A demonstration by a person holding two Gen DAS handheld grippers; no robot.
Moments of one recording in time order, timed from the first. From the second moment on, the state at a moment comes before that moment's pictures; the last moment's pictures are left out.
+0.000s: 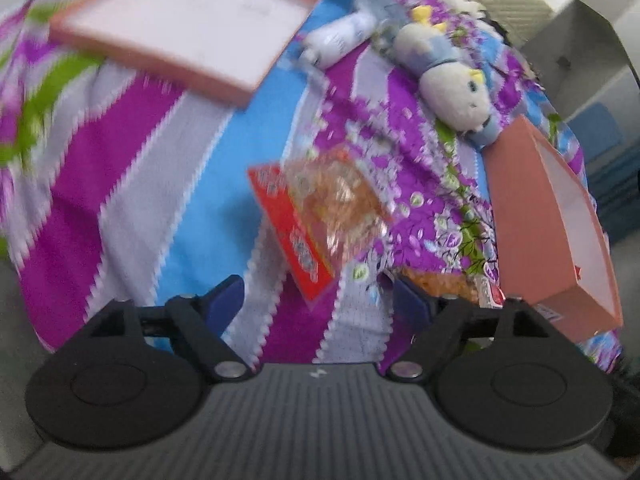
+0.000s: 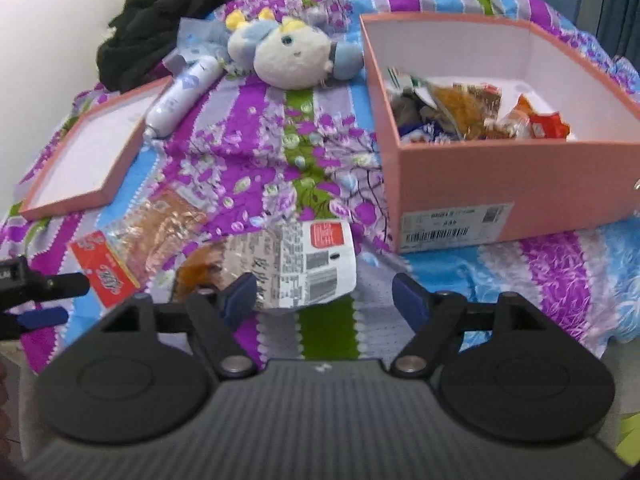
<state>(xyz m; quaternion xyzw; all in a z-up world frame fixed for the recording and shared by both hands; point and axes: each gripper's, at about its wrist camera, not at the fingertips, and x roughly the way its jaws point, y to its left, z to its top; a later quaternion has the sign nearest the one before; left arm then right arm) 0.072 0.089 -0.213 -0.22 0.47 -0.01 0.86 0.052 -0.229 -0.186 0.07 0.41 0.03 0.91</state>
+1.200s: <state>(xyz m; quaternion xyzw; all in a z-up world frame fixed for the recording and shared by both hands) 0.226 0.023 -0.287 0.09 0.51 -0.19 0.84 0.107 -0.157 -0.263 0.00 0.45 0.15 0.88</state>
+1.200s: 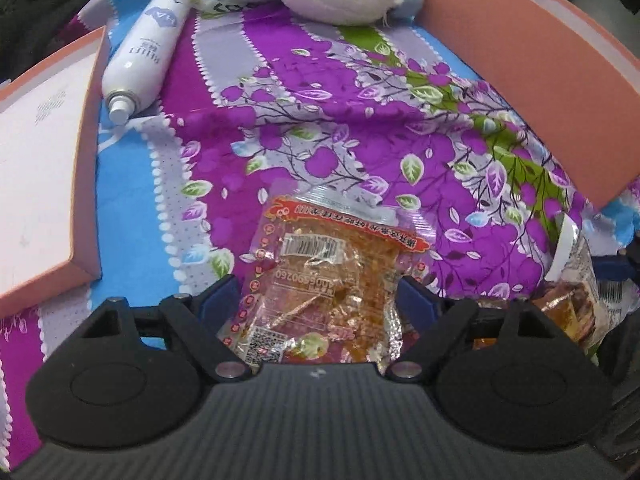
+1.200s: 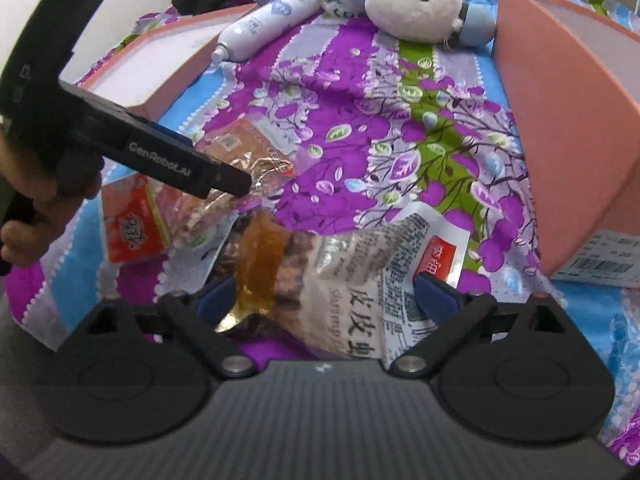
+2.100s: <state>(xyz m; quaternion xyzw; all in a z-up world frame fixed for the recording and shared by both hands) 0.178 0.019 -0.228 -0.03 0.51 -0.11 0.85 0.082 -0.184 -0.217 0.03 0.41 0.12 0.90</state>
